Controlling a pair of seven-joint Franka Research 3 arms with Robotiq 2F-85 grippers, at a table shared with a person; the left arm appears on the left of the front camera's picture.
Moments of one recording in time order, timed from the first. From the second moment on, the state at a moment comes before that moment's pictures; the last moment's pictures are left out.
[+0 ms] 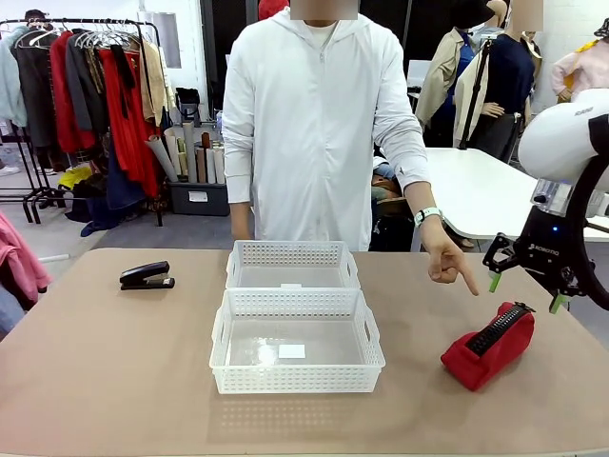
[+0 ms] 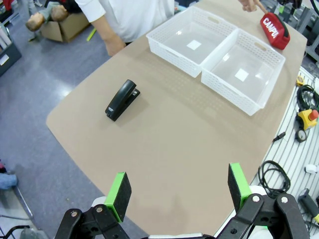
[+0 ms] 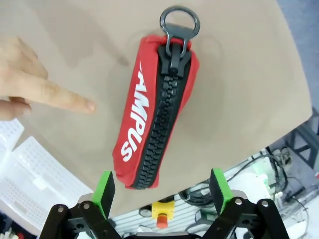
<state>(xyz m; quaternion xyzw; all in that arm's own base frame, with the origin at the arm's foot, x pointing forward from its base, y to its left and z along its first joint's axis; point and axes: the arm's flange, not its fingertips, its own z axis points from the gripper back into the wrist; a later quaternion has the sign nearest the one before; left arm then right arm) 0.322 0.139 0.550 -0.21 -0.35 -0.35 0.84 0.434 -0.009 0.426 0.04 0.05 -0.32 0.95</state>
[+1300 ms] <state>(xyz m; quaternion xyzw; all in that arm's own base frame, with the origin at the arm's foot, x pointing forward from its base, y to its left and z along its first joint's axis) 0.322 0.139 0.550 -0.21 -0.35 -0.35 0.84 0.435 0.009 0.354 0.03 0.03 -0.36 0.93</state>
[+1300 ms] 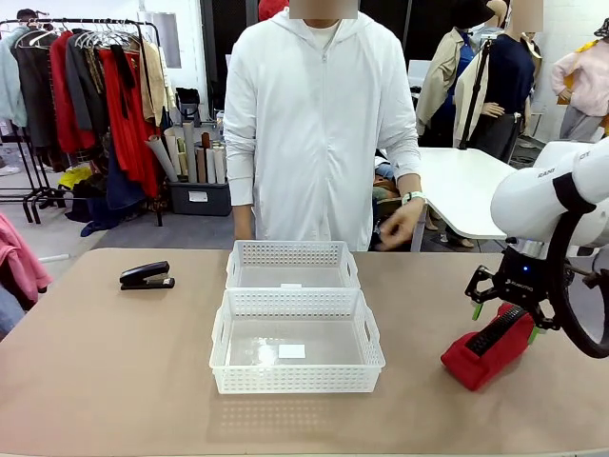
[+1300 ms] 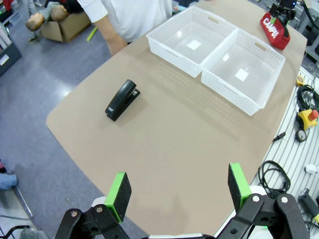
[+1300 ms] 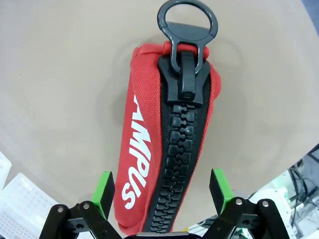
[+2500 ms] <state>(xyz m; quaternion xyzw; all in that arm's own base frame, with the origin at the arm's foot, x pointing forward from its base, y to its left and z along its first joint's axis) 0.322 0.139 0.550 -0.21 -0.35 -0.35 0.84 0.432 0.020 0.326 0.03 0.03 -0.36 0.93</state>
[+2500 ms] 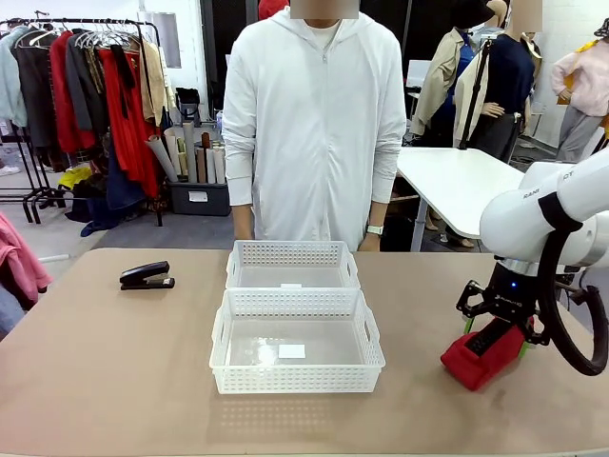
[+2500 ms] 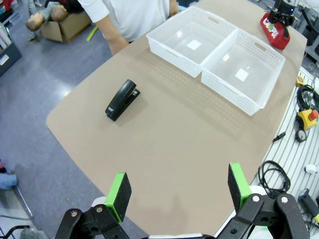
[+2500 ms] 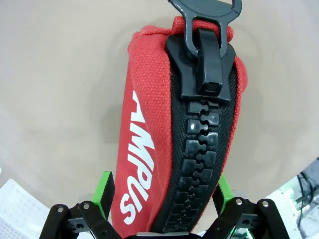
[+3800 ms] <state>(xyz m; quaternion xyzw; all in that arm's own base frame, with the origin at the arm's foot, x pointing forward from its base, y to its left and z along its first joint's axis) 0.322 0.139 0.550 -0.21 -0.35 -0.35 0.84 0.442 0.019 0.325 0.02 0.03 -0.35 0.94</state>
